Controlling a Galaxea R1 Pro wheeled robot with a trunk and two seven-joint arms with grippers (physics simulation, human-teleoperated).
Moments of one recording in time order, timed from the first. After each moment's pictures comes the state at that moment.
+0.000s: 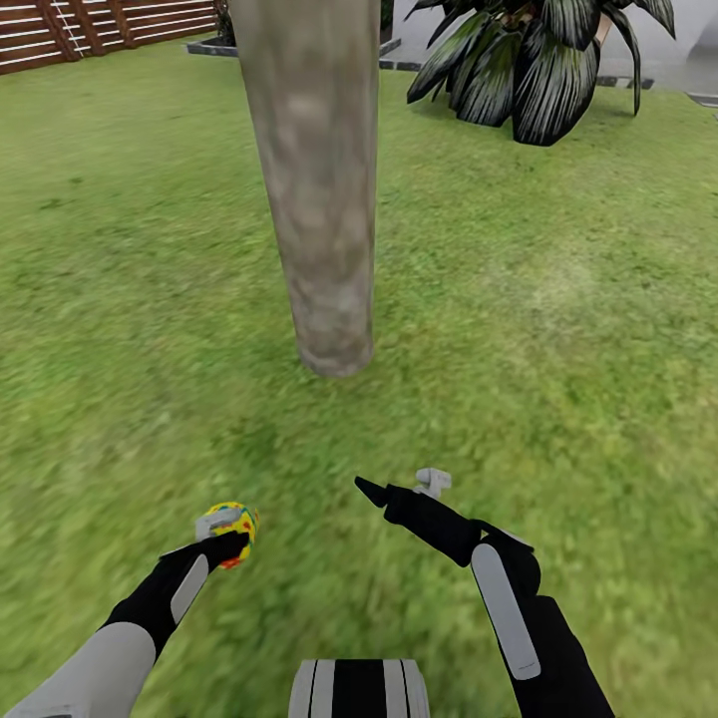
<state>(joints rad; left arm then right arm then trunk) -0.66 0.07 0.09 -0.52 0.24 0.29 0.06 -0.35 0.13 0.08 -1.49 -0.52 0.68 0.34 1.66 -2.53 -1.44</state>
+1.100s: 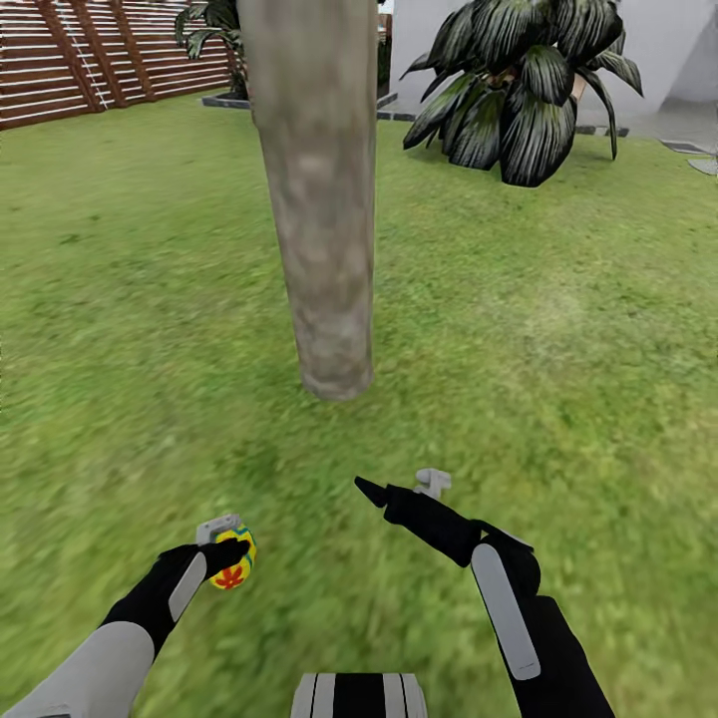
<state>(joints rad) -0.66 0.07 0.11 -0.53 0.25 0.40 0.06 -0.35 0.13 0.08 -1.49 -0.52 0.68 0.34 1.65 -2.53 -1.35</state>
